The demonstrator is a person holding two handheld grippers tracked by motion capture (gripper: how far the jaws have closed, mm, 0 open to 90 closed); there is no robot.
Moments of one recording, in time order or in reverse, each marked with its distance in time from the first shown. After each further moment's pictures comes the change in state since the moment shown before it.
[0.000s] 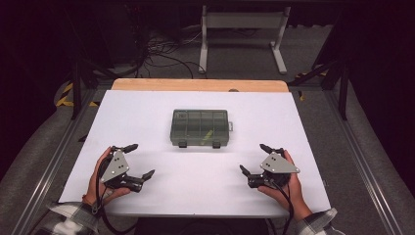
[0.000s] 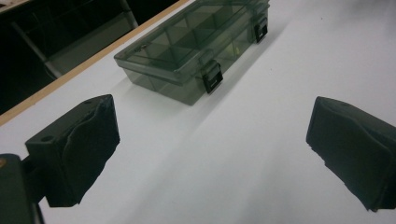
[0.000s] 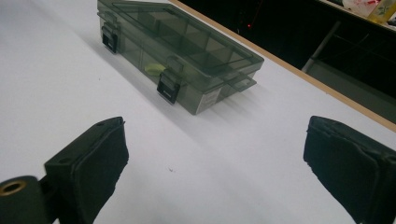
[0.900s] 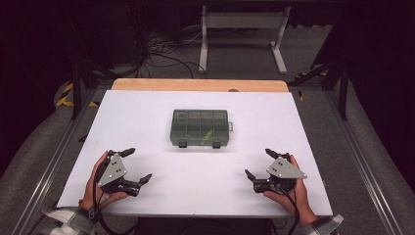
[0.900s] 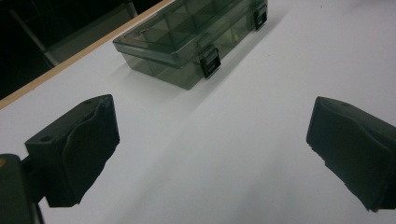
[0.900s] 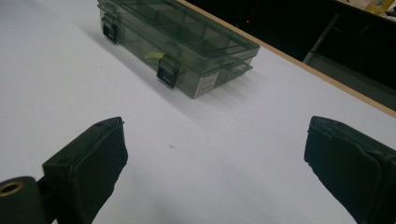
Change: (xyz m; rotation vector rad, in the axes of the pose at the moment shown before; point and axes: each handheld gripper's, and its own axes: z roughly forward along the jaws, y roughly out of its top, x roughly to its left) left arm -0.004 -0.007 -0.006 0.024 -0.002 -0.008; right arm -0.001 -0.012 -0.013 0.002 0.002 0.021
